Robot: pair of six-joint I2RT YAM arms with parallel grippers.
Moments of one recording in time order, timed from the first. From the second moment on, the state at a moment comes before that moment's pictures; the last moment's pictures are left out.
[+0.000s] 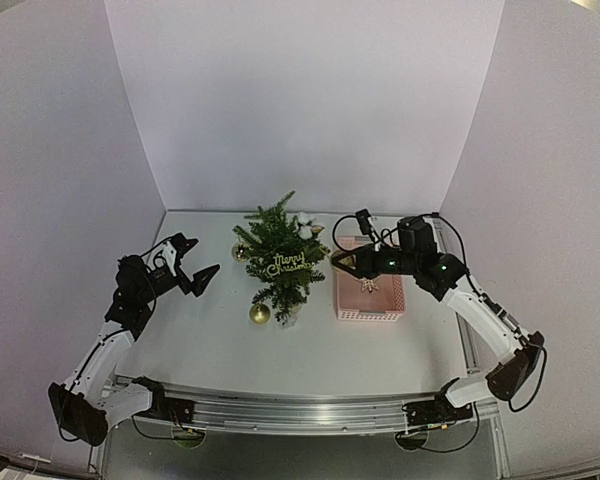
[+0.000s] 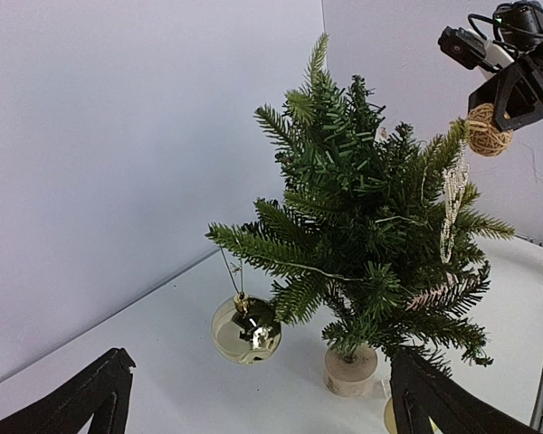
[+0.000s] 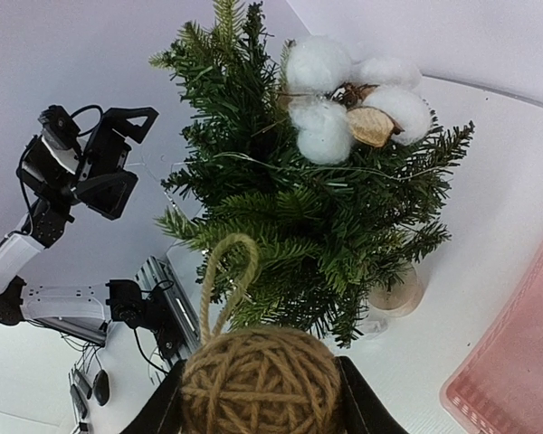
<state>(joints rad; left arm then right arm) -0.27 0.97 0.79 0.12 0.58 0.14 0.59 1.40 1.43 -0.47 -0.55 0.42</state>
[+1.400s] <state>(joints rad) -0.27 0.98 0.79 0.12 0.58 0.17 0.59 1.52 1.45 -0.50 -0.59 0.41</state>
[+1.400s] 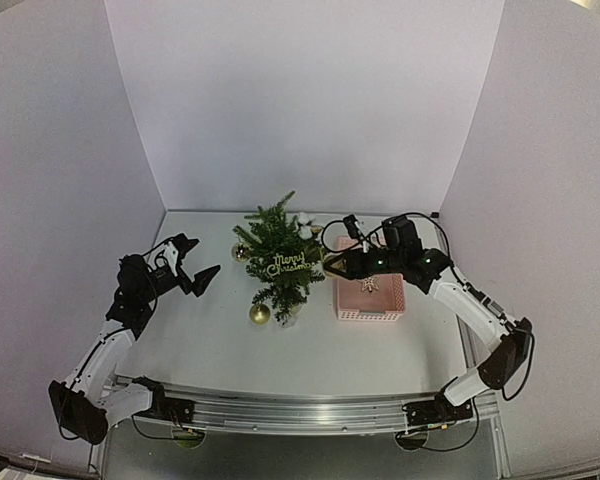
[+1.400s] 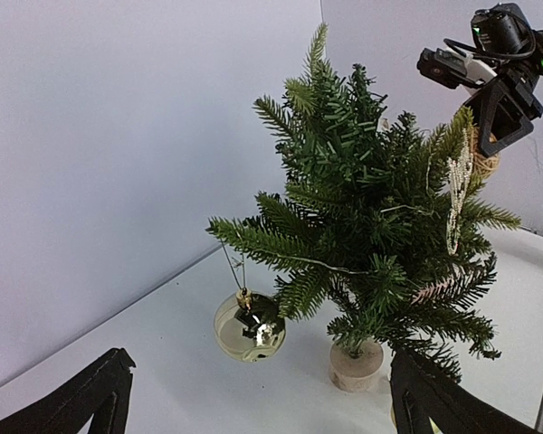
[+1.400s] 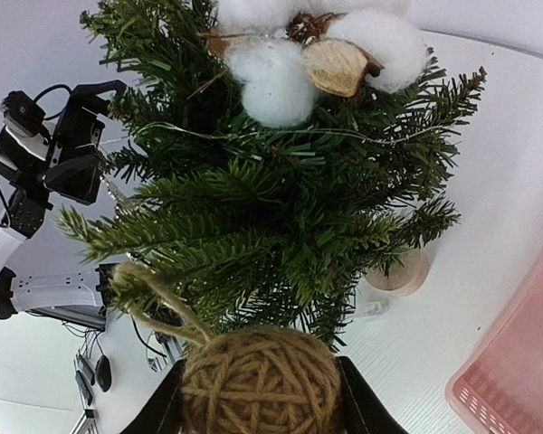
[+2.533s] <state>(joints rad) -0.27 0.98 0.79 0.12 0.58 0.18 0.59 1.54 1.47 -0.50 -0.60 0.42</state>
